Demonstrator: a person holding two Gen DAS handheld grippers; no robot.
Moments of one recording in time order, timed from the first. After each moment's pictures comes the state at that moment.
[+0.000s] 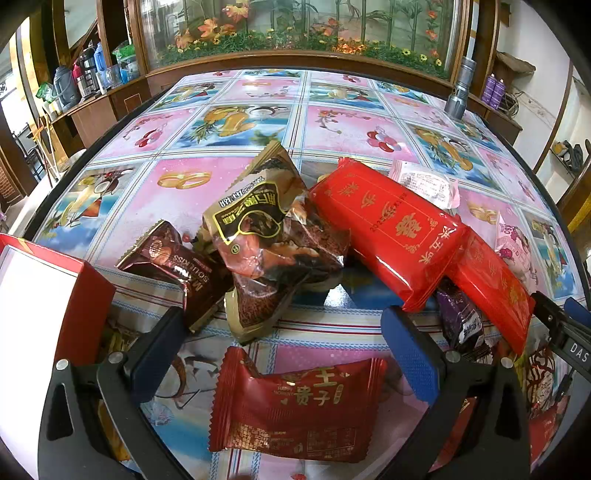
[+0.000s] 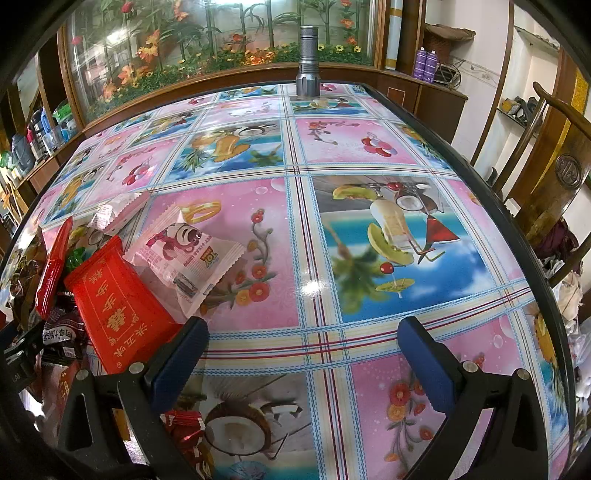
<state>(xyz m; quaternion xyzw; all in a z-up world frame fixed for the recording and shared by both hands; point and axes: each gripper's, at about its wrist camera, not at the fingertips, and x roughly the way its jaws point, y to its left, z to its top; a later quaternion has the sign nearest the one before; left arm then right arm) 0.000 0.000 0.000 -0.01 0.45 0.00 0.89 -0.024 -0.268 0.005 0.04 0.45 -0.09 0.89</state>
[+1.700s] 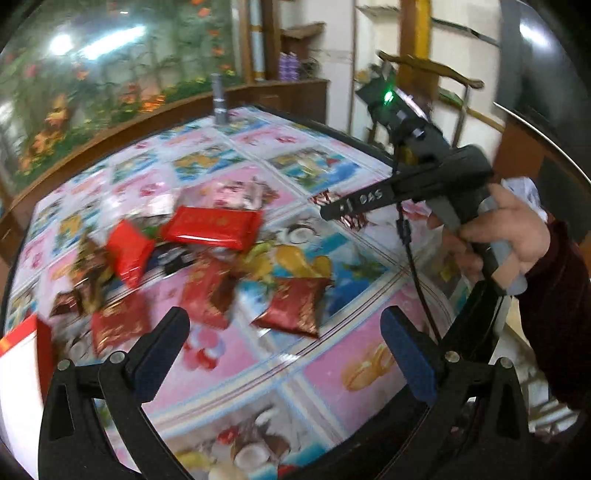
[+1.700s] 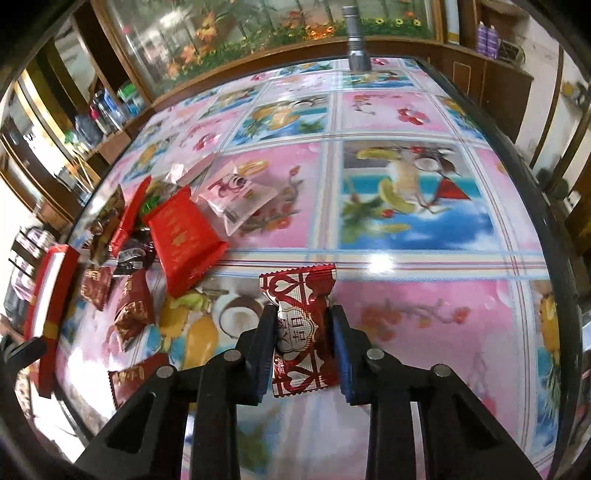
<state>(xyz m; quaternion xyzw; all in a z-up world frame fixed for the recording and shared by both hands) -0.157 -0.104 0.065 0.15 0.37 -0.32 0.86 -0.078 -0.310 0.021 0.09 0.49 0.08 0.86</state>
